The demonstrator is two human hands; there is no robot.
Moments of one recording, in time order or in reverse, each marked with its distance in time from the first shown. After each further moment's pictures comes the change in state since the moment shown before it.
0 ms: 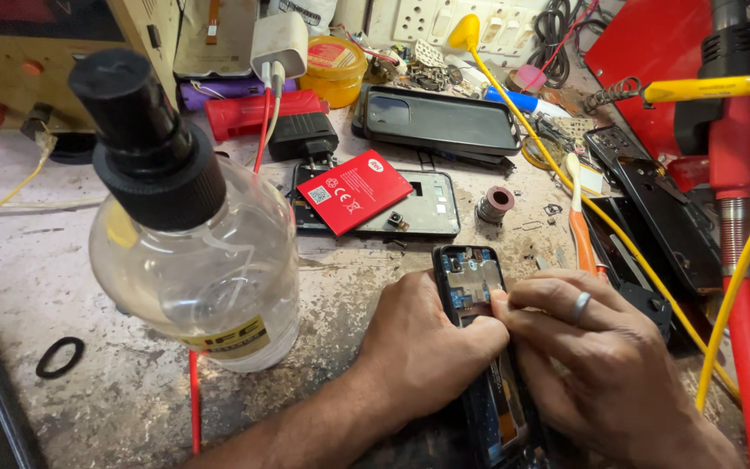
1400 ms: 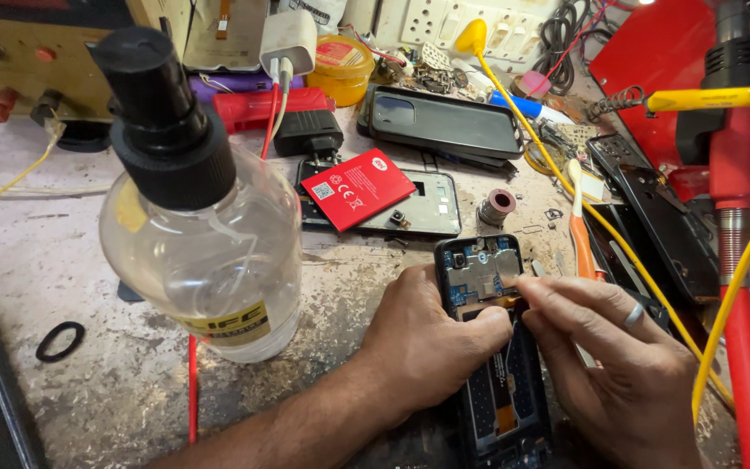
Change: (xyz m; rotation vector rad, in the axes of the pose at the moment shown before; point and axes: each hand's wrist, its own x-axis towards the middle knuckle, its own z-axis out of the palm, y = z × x) left_hand -0.001 -0.001 0.002 -0.291 -0.058 0.087; right_hand -0.009 -0.015 0.008 0.049 0.246 0.340
